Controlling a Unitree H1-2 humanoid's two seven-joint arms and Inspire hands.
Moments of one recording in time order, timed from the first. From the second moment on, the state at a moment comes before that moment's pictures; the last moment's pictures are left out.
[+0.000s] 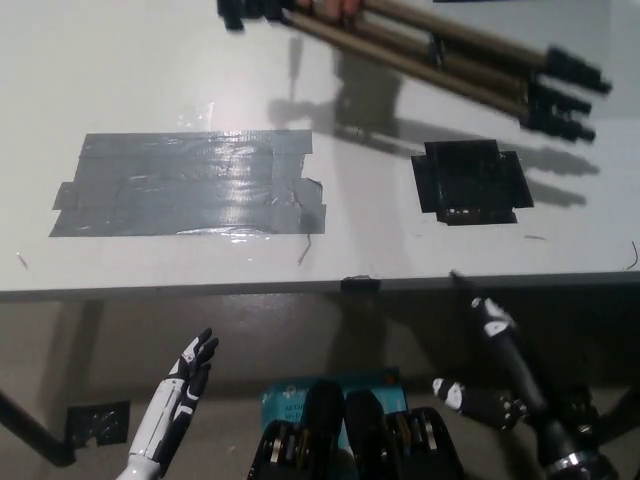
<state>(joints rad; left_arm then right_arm) -0.04 0.17 -0.08 0.31 0.15 -0.41 -0.04 -0.07 -0.17 0.21 -0.15 -0.41 -0.10 -0.02</state>
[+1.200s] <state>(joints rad) -0.05 0.17 -0.08 0.31 0.18 -0.43 -0.04 -0.69 -0.18 0.22 0.37 -0.90 0.10 -0.15</state>
